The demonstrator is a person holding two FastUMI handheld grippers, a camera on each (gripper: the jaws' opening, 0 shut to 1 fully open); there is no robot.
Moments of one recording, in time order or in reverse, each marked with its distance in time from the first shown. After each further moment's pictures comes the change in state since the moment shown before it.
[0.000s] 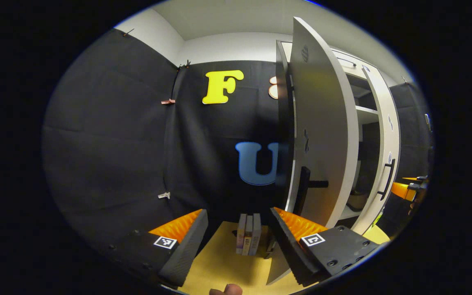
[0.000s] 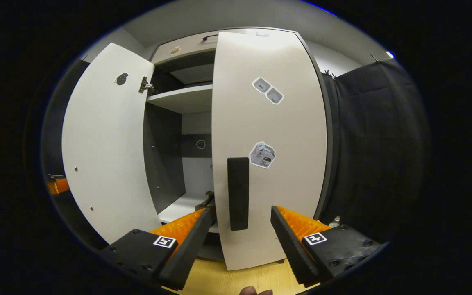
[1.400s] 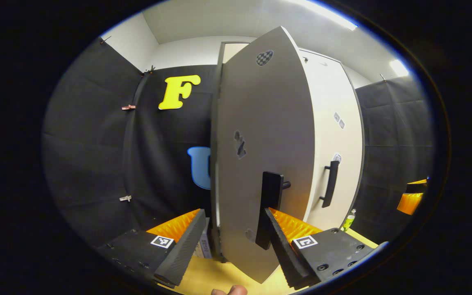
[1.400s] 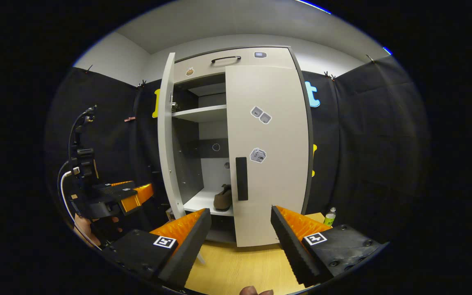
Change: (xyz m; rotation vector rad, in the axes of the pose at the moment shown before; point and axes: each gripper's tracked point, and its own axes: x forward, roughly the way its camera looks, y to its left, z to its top) left arm -0.022 -0.195 -0.004 0.033 -0.047 -0.213; right arm -0.134 -0.017 0.019 0.038 0.023 0.055
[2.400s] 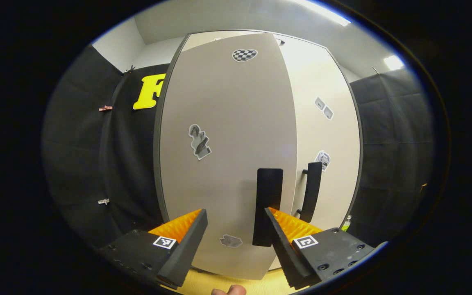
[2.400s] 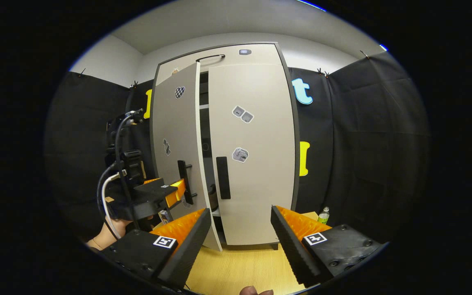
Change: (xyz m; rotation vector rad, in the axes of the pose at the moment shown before) left arm 0.093 -0.072 -0.005 0.035 -0.018 -0.037; right arm 0.007 -0.040 0.004 0.021 0.016 -0.021
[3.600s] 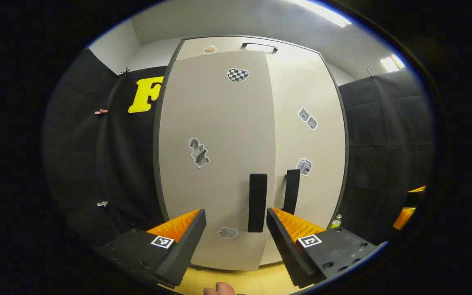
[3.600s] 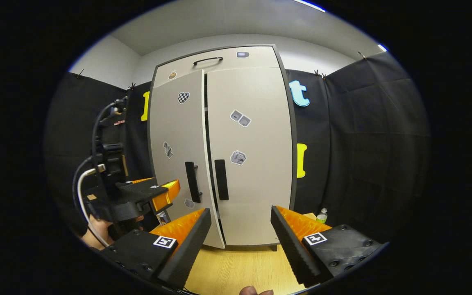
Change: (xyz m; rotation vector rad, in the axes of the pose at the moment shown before) left arm -0.056 -0.006 0.025 -0.007 0.010 -0.055; right arm -0.004 0.002 0.009 0.006 -0.026 -0.022
